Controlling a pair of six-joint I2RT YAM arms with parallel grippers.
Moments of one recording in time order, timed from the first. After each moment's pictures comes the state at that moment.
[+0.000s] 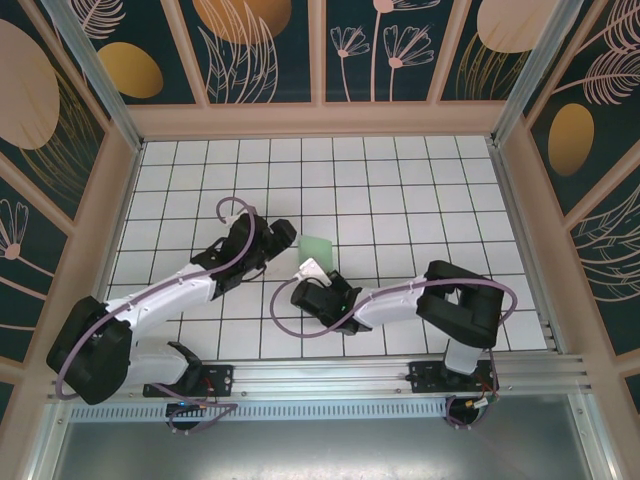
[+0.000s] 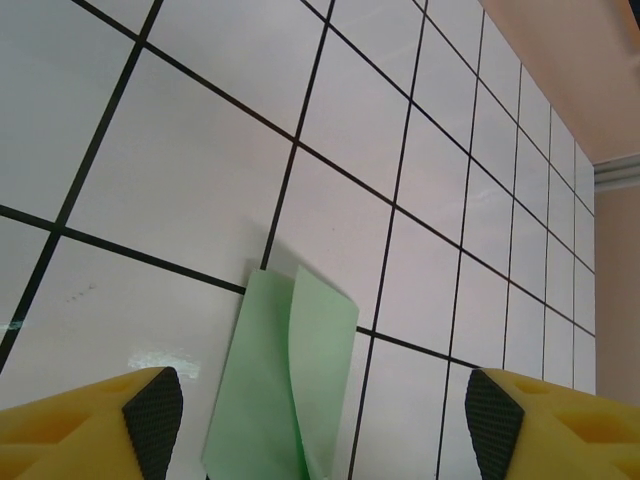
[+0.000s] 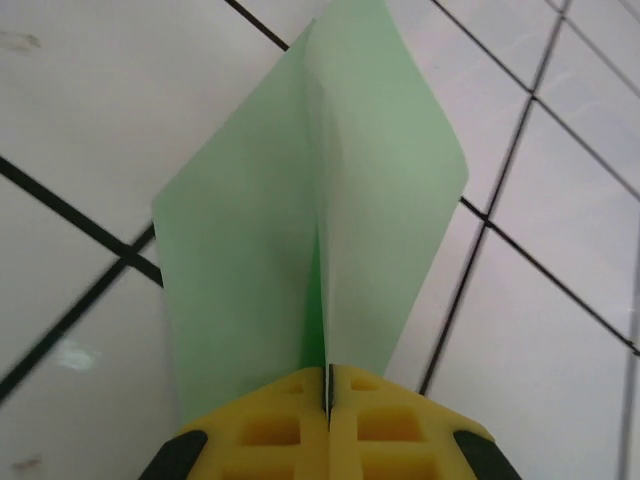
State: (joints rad) left arm -0.64 1.28 0.68 -0.06 -0.11 -1.12; right arm 1.22 1.74 0.77 0.02 0.69 0.22
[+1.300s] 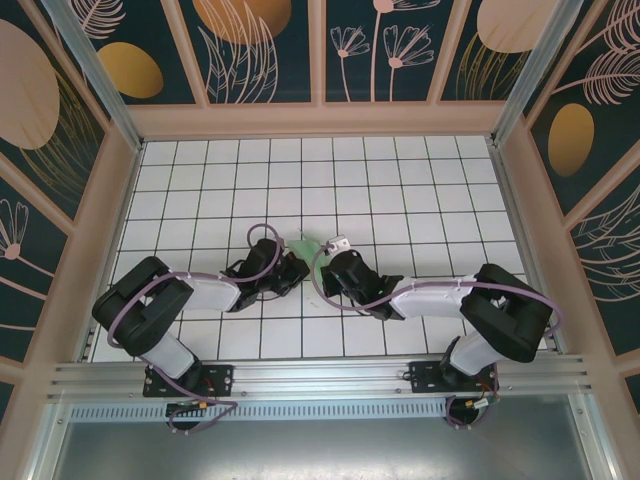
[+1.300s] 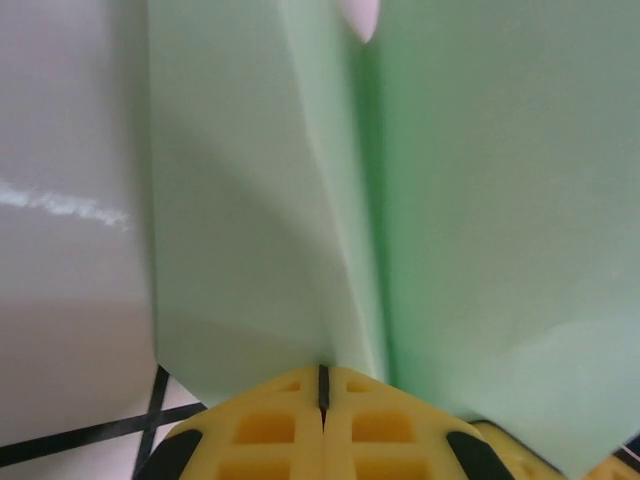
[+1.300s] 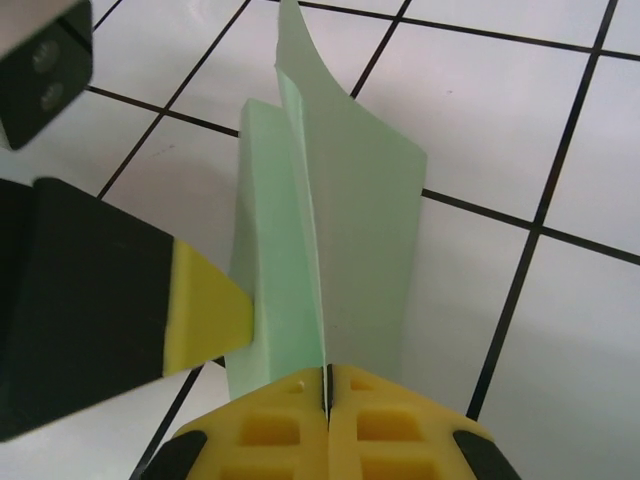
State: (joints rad) left arm -0.71 1.60 0.49 0.46 0.24 -1.31; right arm 1.00 1.51 0.59 0.25 0.26 0.44
